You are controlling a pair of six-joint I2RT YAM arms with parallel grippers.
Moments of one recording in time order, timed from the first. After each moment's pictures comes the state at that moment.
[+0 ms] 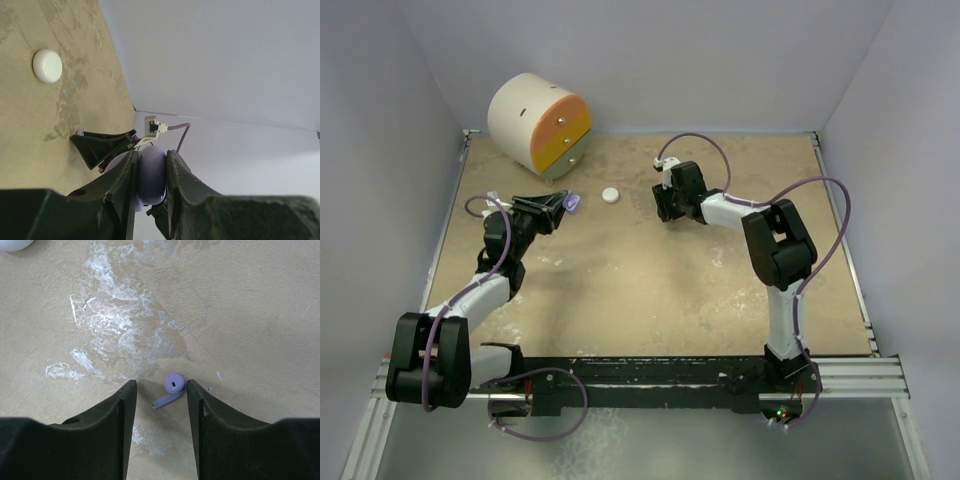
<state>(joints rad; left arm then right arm) -0.09 1.21 0.46 0.66 0.21 -1.57 0.46 2.08 1.36 -0.06 -0.06 0.01</state>
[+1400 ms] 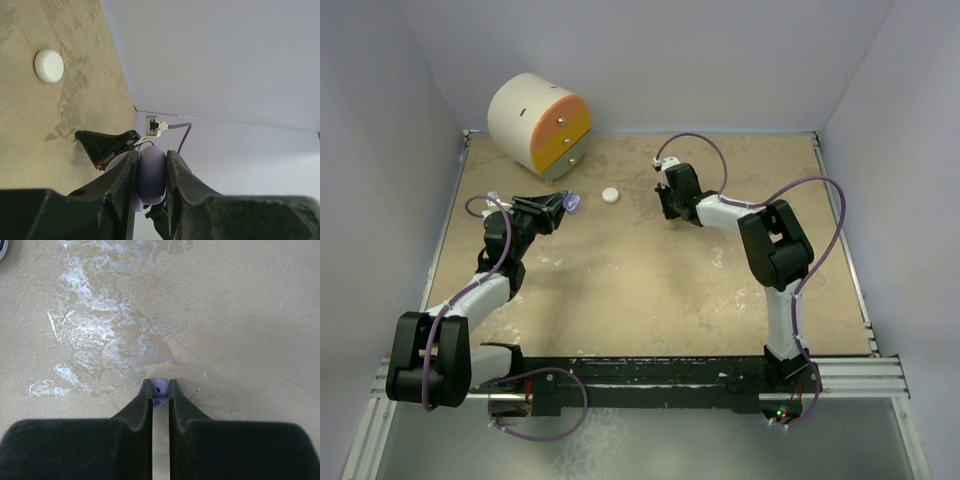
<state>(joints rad) -0.09 1.22 0.46 0.66 0.21 -1.57 0.49 2.09 1.37 -0.04 0.10 0.03</state>
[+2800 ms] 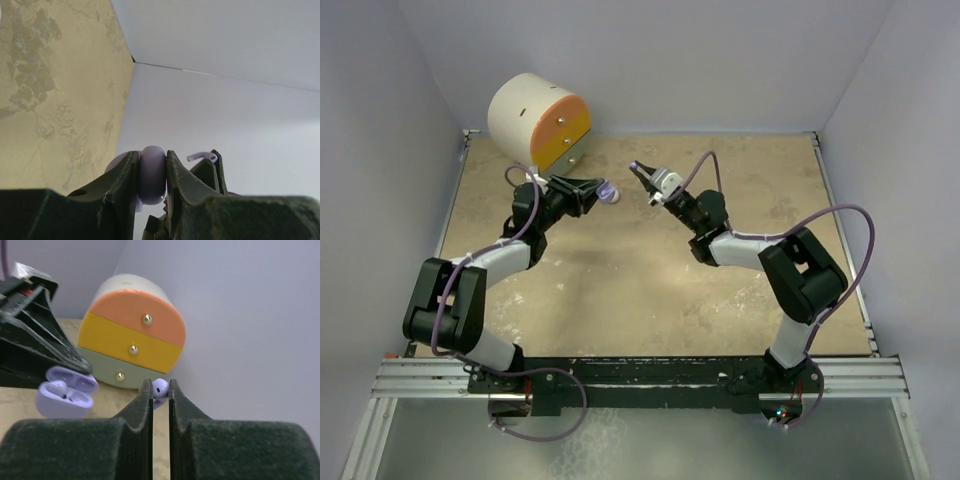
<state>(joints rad) -0.22 1.50 0.71 0.66 0.34 -1.60 0.58 1.78 0.93 1.19 -0.28 -0.38</state>
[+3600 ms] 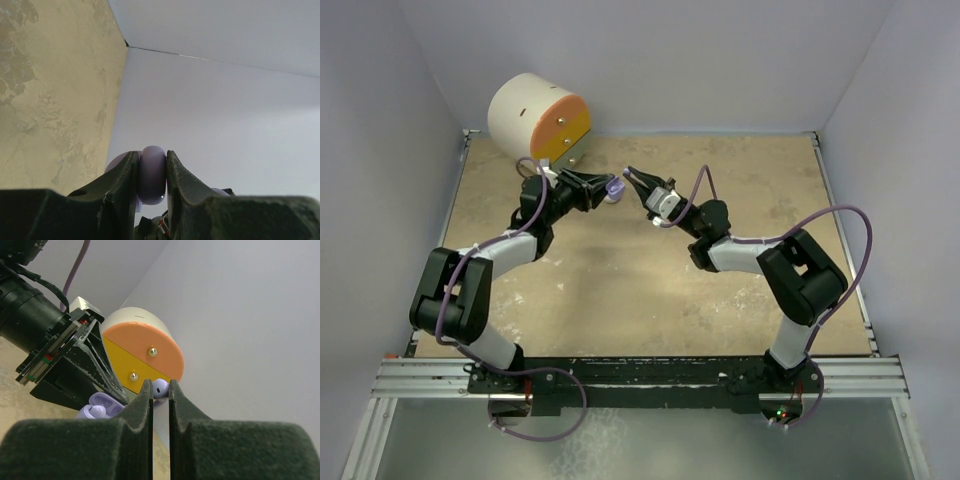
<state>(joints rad) -0.26 1.58 0.79 0.66 0.38 -1.61 0.62 1.78 0.88 1.37 -0.41 -0.55</state>
